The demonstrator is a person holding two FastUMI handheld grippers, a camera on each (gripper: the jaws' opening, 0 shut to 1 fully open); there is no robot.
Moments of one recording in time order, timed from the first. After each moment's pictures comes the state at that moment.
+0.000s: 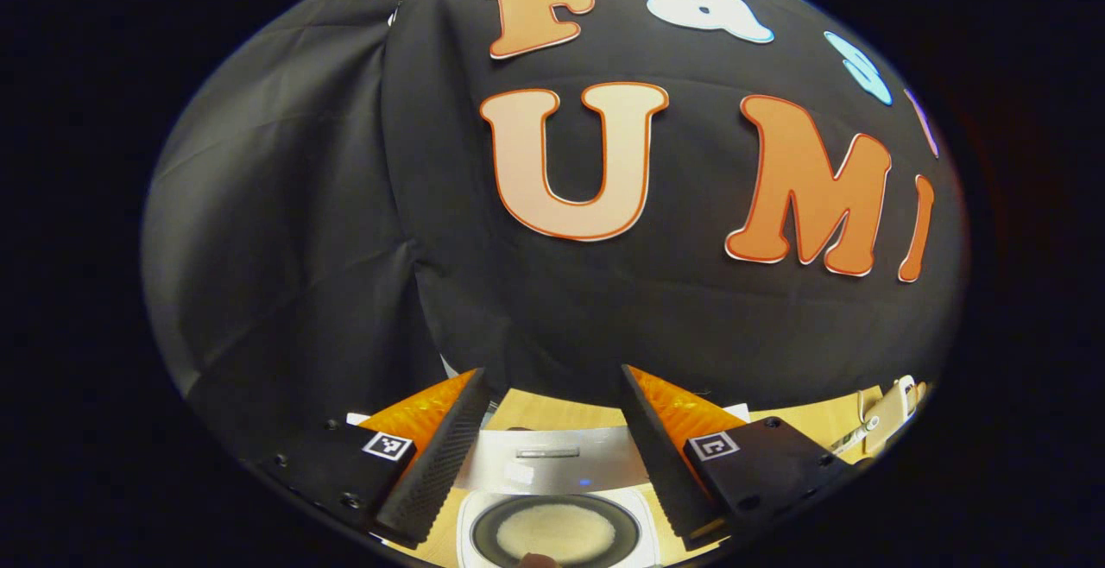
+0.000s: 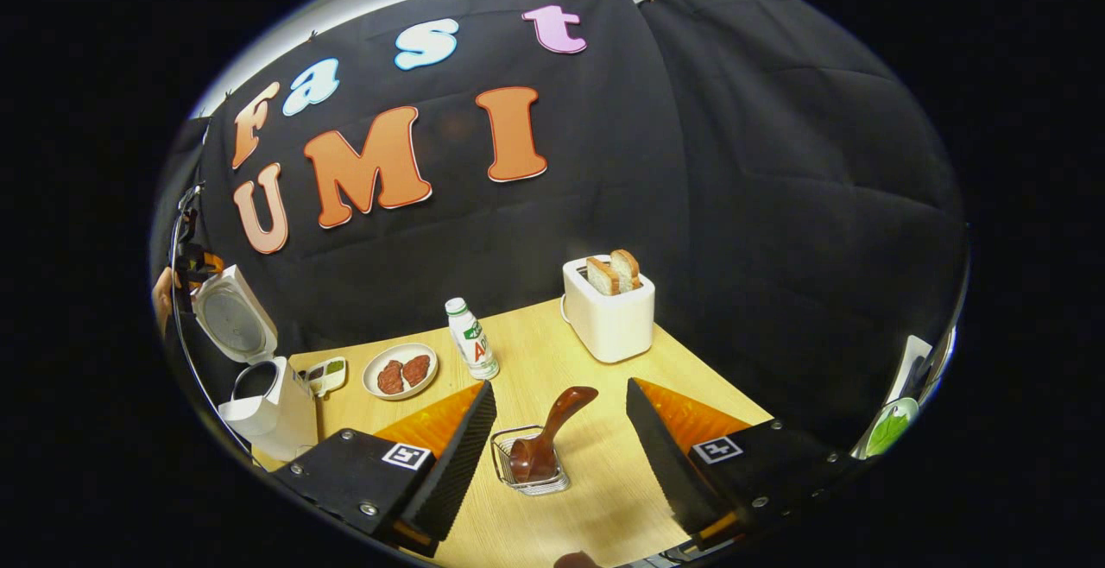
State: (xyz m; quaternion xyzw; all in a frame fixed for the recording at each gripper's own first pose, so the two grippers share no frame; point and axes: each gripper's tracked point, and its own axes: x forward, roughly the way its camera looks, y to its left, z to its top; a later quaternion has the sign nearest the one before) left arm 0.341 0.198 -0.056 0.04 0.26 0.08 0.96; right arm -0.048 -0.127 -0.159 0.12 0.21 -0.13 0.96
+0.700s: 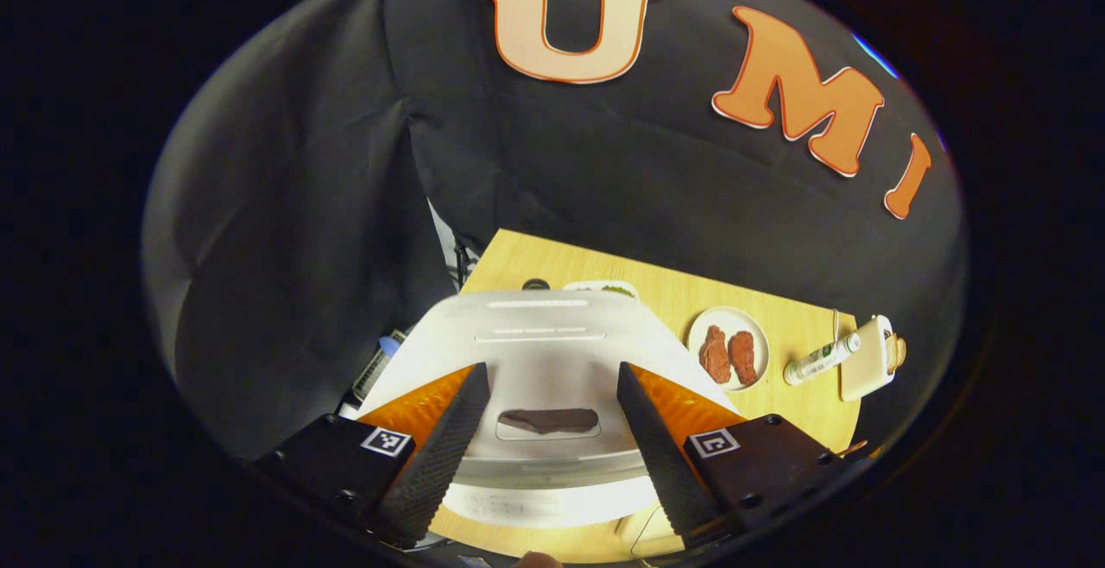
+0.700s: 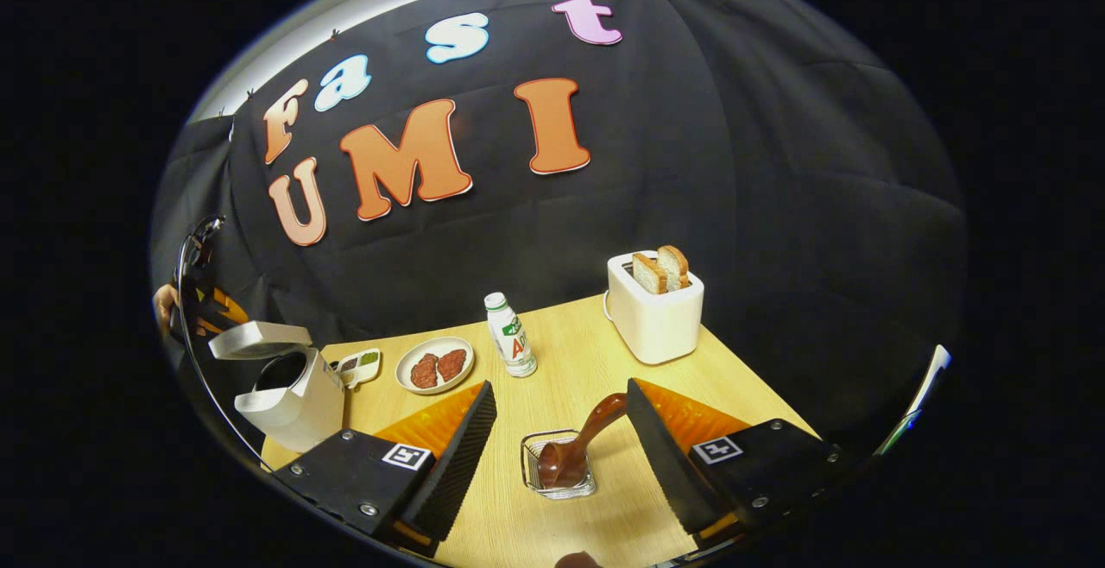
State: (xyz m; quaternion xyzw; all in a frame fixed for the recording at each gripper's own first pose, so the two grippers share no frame) left arm 0.187 0.184 -0.158 -0.01 0.48 0.08 0.87; right arm -0.031 -0.108 -0.165 0.12 0.22 -0.06 0.97
